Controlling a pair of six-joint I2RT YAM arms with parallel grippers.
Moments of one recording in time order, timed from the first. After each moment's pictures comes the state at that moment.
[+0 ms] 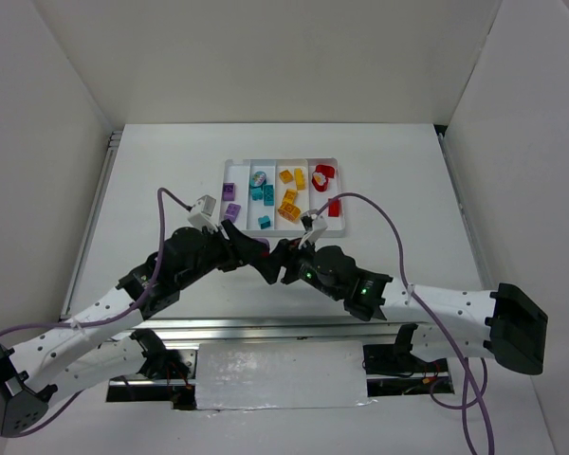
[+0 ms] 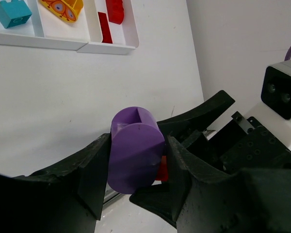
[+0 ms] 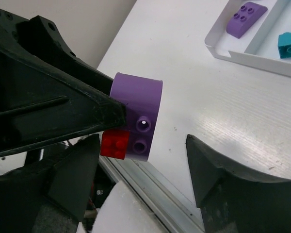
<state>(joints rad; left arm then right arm) -0.78 0.85 0.68 -0.15 -0.08 -0.95 1.10 1.13 0.61 0.34 0.26 0.72</state>
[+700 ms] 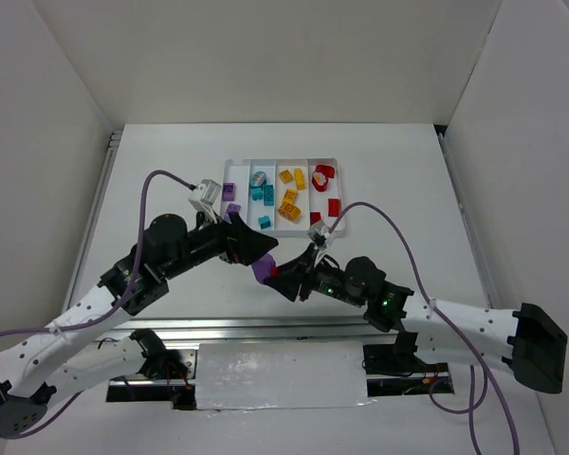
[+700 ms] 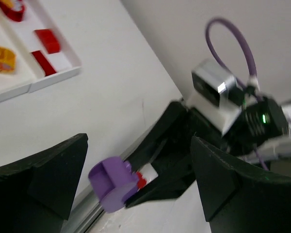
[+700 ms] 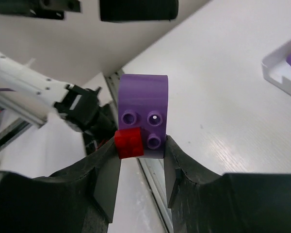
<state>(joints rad) -0.78 0.84 0.85 -0.19 0.07 -0.75 1.08 0.96 0.43 0.52 -0.03 0.50</state>
